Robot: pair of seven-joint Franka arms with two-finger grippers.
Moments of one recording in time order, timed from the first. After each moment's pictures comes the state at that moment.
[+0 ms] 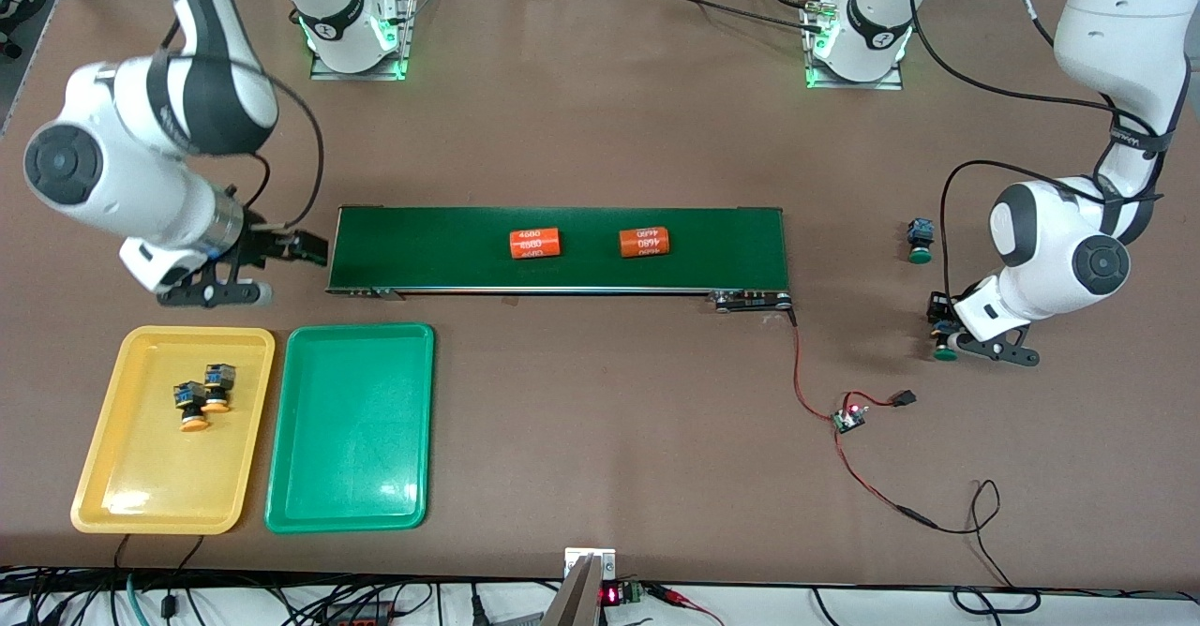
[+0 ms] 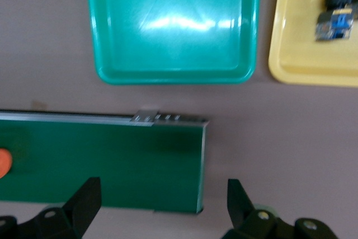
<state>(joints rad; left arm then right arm) 0.17 0.50 -0.05 -1.98 0.03 2.38 0.35 0.18 0.15 -0.02 -1.90 0.07 1.94 0.12</state>
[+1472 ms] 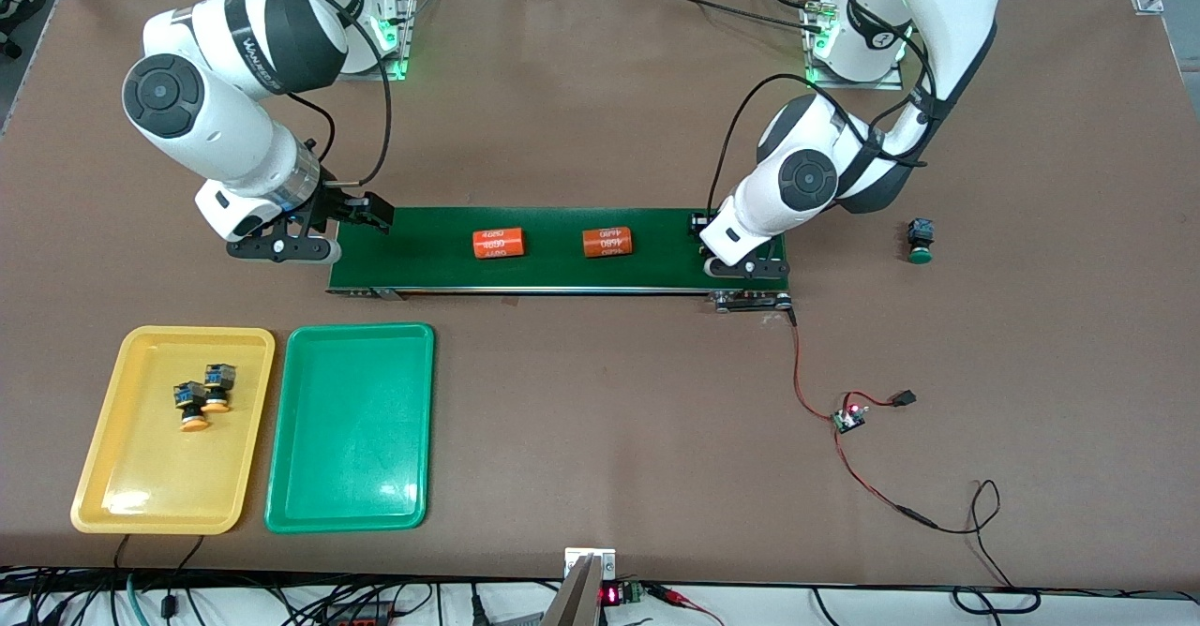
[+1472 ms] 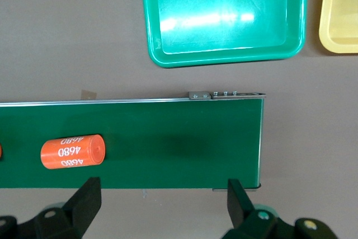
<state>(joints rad) 0.01 0.42 -0.56 -2.05 -0.04 2.29 -0.54 0.23 0.09 0.08 -1.96 0.06 1.99 0.31</state>
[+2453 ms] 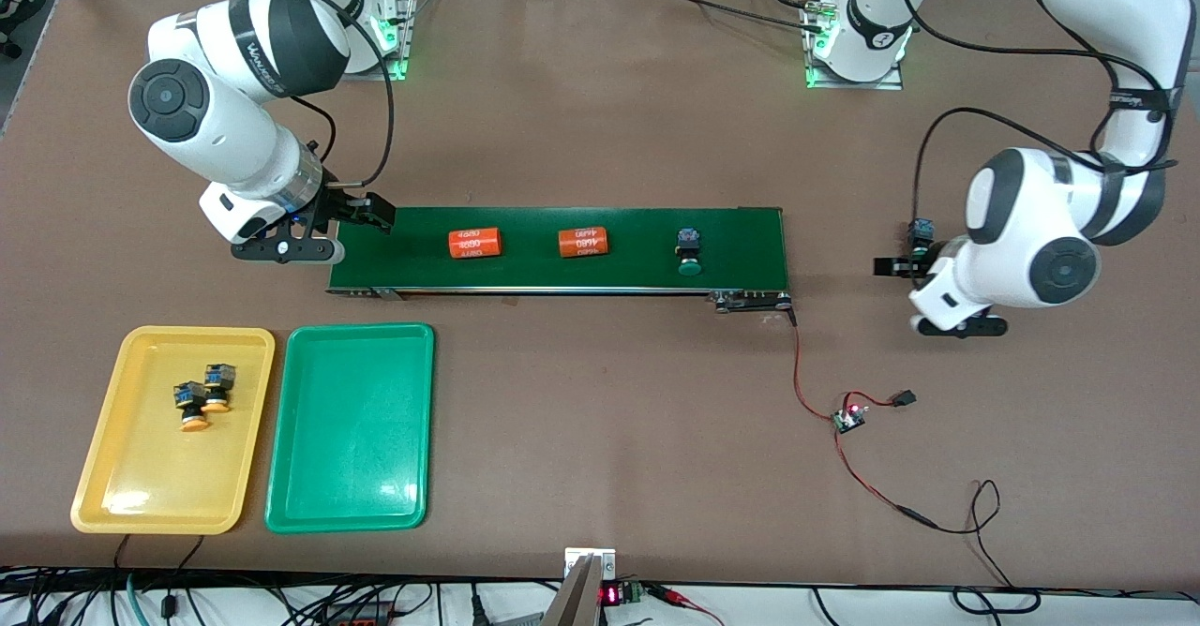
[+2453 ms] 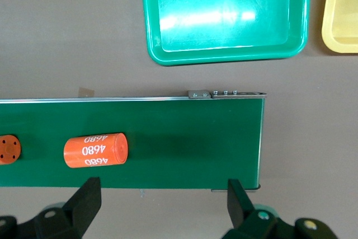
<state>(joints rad) 0.08 0.37 -0.10 -1.92 0.04 1.92 -0.04 0.23 0.09 0.08 -1.97 0.06 1.99 0.30</state>
